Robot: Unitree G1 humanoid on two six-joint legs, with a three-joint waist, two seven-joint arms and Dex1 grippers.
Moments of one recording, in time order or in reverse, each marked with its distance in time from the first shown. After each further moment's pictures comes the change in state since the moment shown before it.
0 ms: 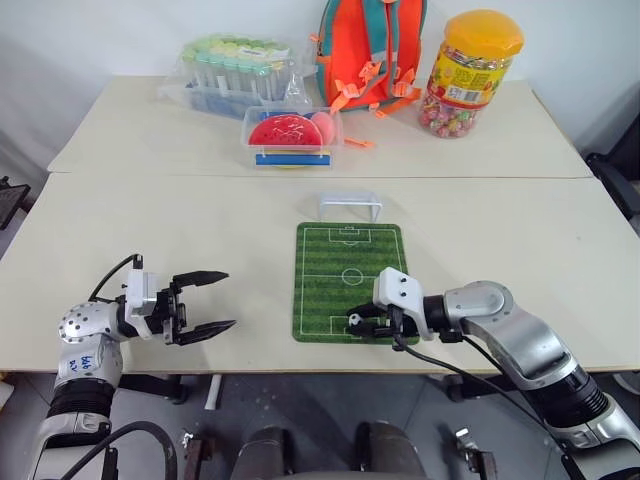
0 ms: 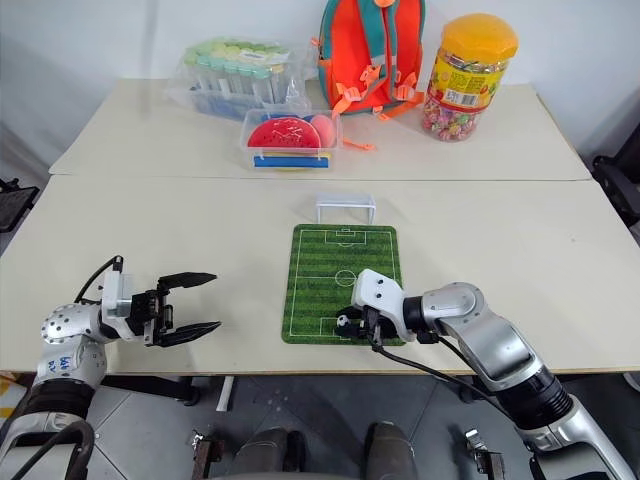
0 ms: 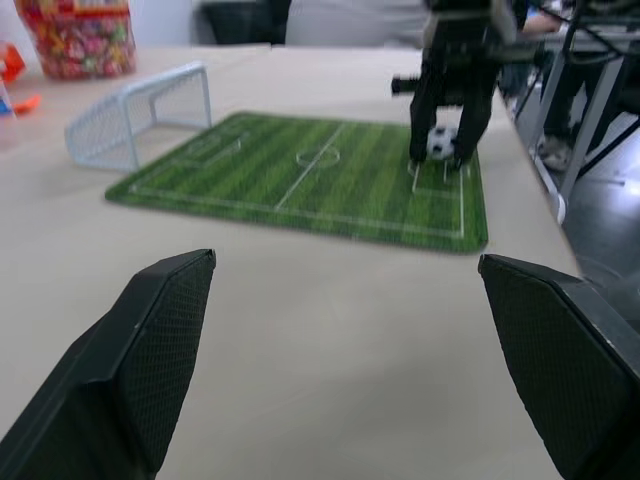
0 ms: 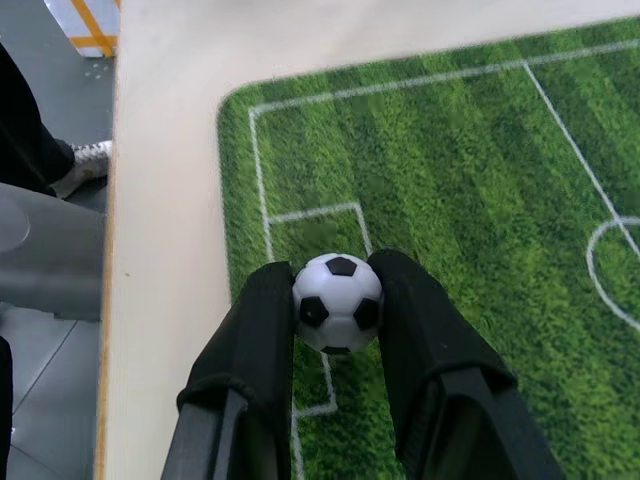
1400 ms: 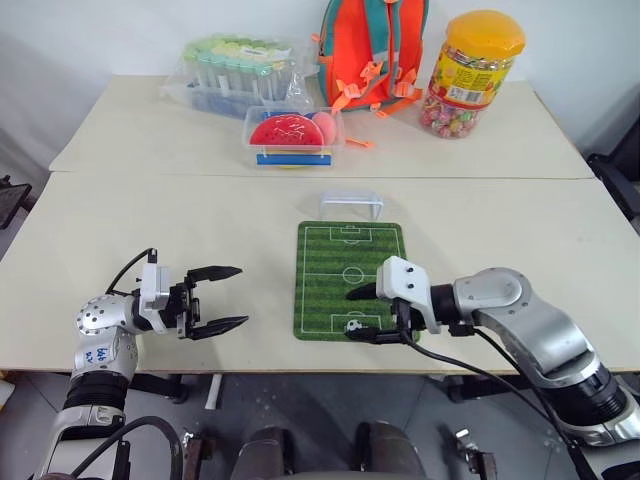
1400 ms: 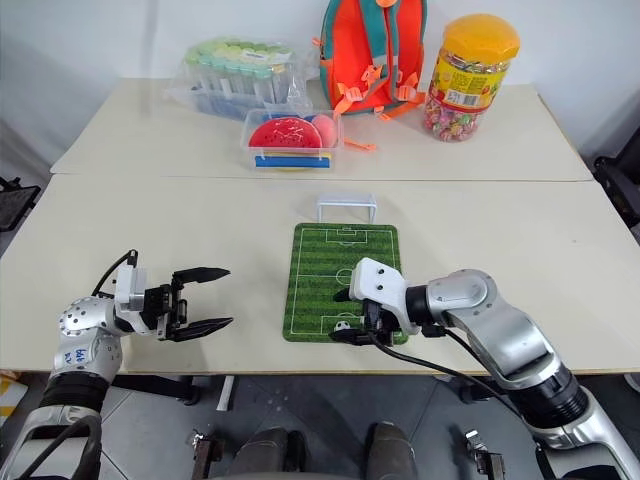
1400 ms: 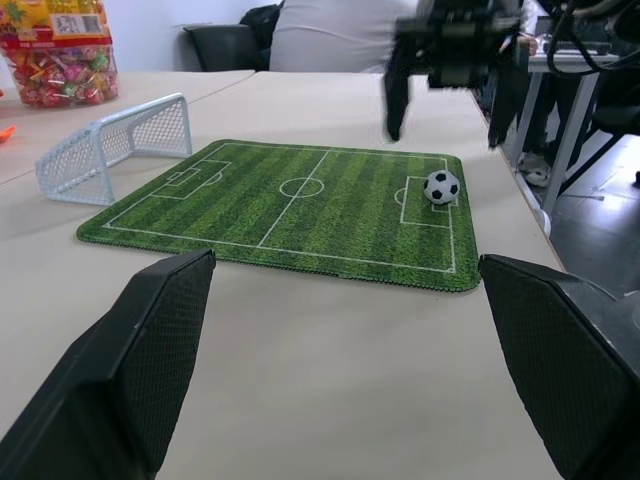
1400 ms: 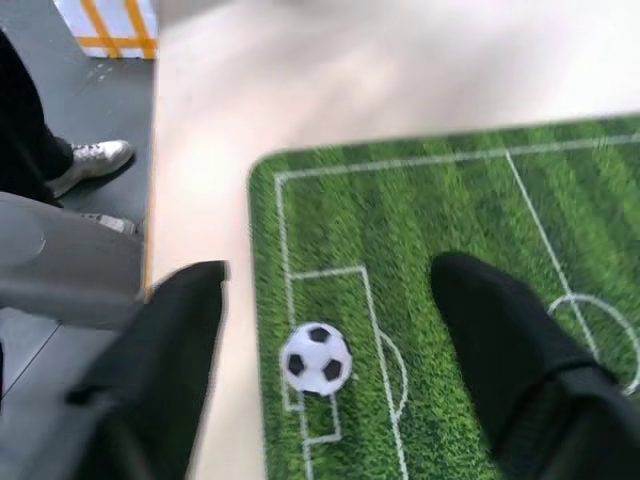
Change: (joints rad) left arm -0.038 -0.041 -0.023 0.005 0.009 0.021 0.000; right arm -0.027 -0.069 -0.073 -0.226 0.065 0.159 0.029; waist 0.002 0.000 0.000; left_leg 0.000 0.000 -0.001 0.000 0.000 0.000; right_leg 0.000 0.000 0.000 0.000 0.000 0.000
